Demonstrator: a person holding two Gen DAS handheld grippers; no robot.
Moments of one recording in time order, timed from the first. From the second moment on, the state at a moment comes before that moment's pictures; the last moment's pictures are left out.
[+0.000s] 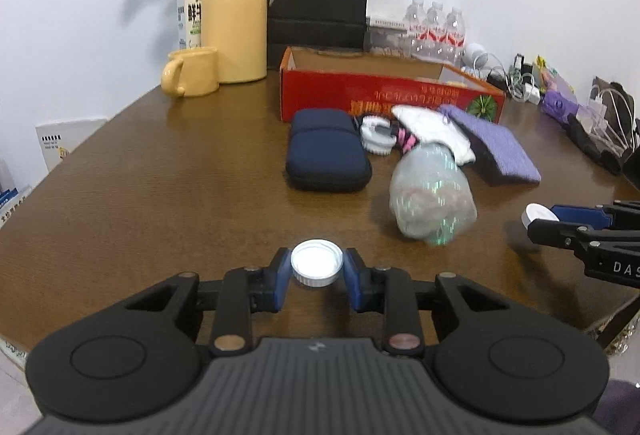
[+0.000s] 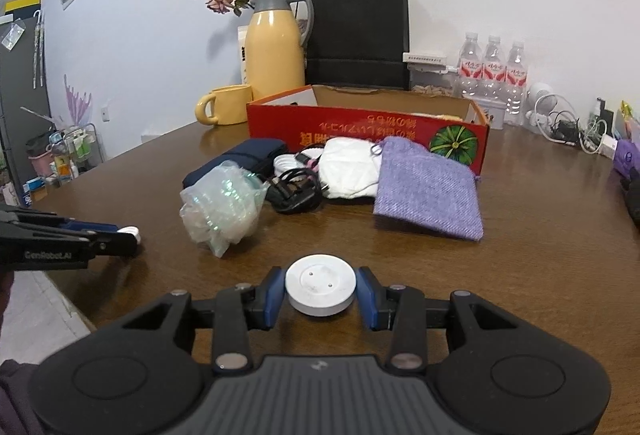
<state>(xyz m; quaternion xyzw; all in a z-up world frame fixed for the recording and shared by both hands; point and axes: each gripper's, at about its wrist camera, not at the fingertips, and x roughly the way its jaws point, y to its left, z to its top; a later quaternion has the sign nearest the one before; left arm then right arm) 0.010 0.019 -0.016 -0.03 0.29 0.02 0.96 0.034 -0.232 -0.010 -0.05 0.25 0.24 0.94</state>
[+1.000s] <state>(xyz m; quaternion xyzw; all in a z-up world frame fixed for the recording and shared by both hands) 0.193 -0.026 0.083 -0.02 0.14 -0.03 0.99 0.204 -0.200 0.075 -0.03 0.13 0.21 0.97</state>
